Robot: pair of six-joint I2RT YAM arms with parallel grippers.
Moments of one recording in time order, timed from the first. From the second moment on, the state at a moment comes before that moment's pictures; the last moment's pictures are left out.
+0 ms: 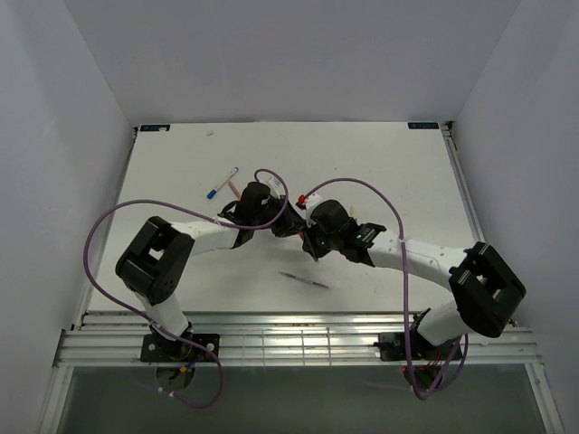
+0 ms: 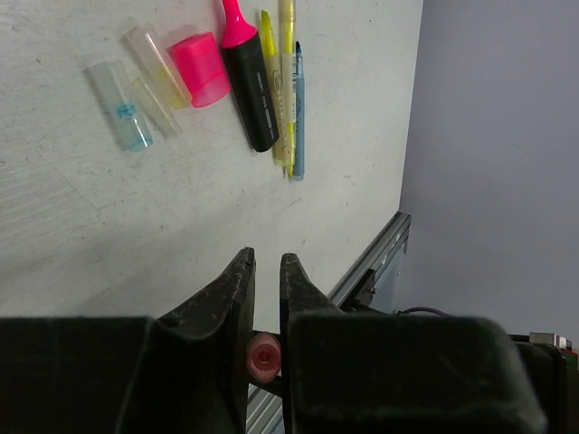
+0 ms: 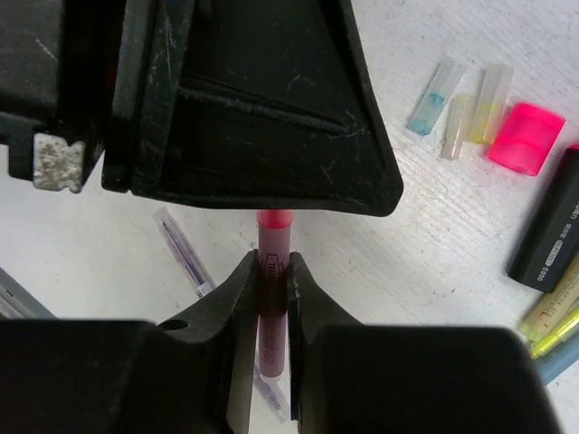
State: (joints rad) left arm -0.60 1.72 0.87 0.31 0.45 -1.00; right arm 0.87 1.45 0.85 -0.15 -0.01 0.19
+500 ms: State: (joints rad) left arm -0.59 1.80 1.06 0.17 0.47 -1.06; right arm 0.96 1.36 0.75 0.00 0.41 0.10
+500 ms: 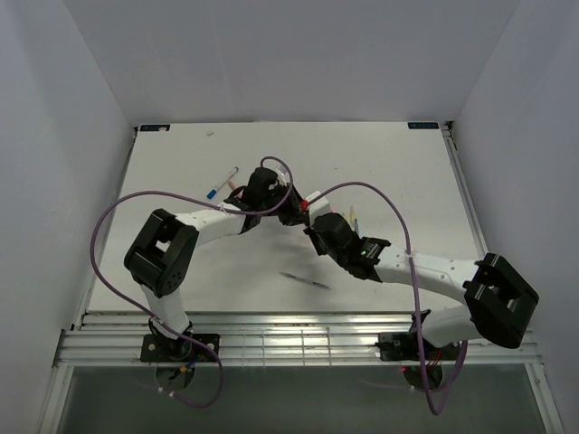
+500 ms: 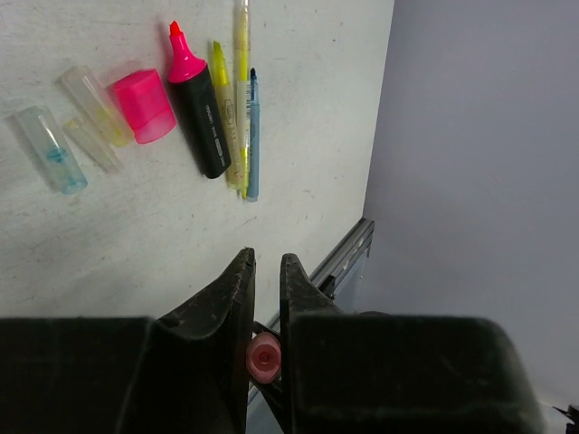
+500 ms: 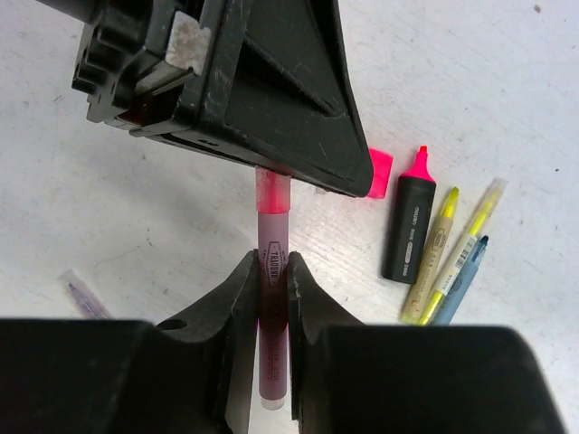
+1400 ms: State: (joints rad) left arm -0.49 1.79 0.87 0.37 0.48 -0.95; right arm 0.48 1.22 0.63 -0.11 -0.09 0.18
